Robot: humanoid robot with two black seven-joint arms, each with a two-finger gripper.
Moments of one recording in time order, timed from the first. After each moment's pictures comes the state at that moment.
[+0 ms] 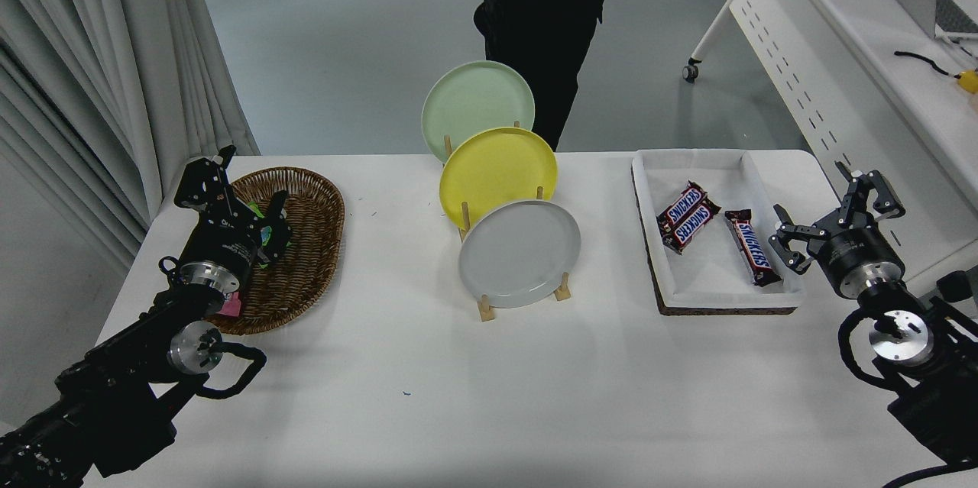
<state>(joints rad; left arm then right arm) -0.56 0.37 -0.74 -0.69 0.13 -0.23 -0.64 0.75 -0.44 0.63 0.40 0.05 0.33 0.29</state>
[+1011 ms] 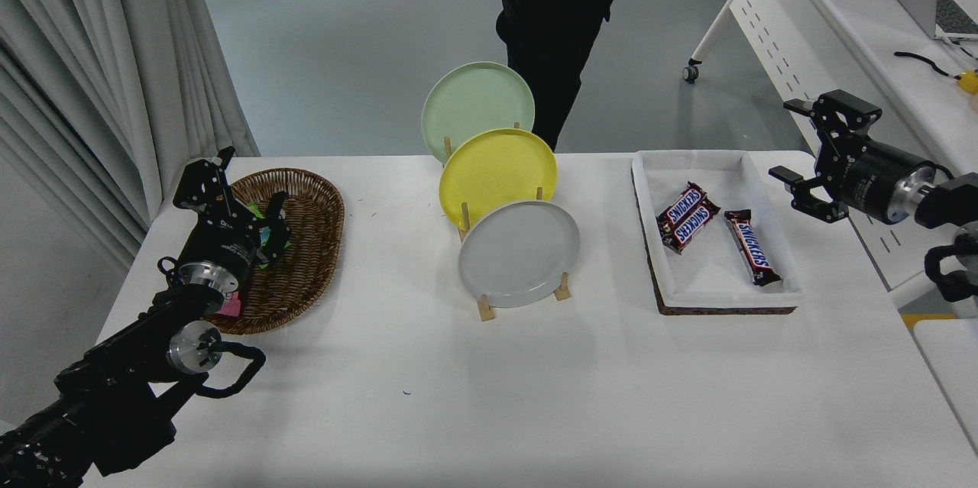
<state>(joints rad) -0.56 0.37 -0.74 -0.69 0.13 -0.23 -0.64 1.08 -0.69 -0.03 0.72 0.08 0.32 0.29</state>
